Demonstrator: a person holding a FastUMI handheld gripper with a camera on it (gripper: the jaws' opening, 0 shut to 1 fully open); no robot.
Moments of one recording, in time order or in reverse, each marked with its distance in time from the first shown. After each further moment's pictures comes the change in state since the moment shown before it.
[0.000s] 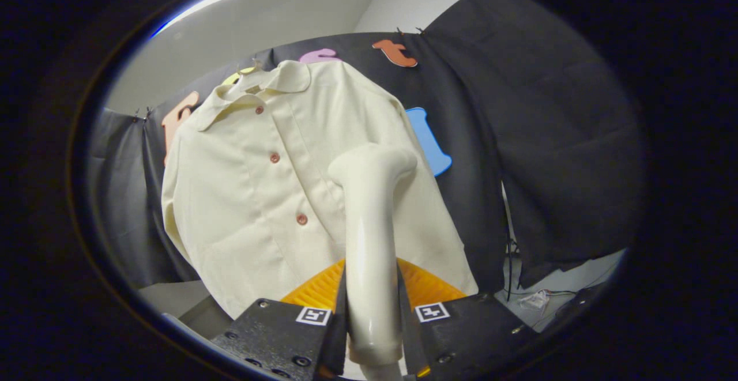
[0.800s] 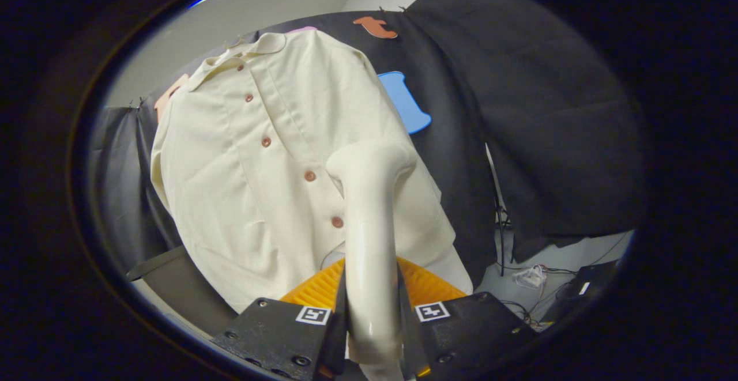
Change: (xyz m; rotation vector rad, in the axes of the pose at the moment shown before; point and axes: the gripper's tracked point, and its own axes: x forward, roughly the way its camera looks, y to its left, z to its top) arm -0.031 -0.053 -0.101 0.026 0.137 -0.042
